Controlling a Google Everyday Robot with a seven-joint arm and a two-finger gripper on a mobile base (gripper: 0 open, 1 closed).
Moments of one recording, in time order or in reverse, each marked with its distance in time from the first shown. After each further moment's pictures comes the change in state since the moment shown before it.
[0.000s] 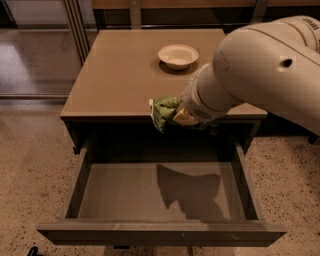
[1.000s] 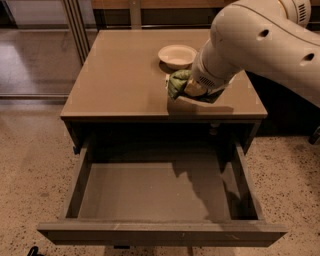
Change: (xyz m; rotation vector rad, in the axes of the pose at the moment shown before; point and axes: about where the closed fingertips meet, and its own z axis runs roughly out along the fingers) arm 0.014 -0.095 0.027 0.114 0.073 0.055
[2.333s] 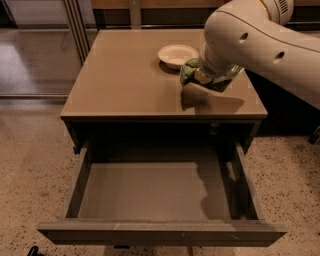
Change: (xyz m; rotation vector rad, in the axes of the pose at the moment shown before) arm 0.024 -0.058 0.031 0.135 0.106 0.120
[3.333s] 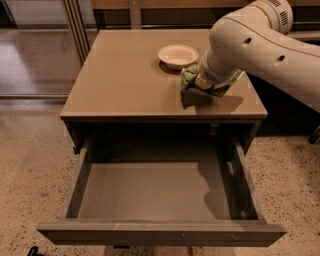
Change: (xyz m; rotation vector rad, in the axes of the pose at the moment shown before) arm 0.009 0.011 0.021 -0.062 -0.019 -0.008
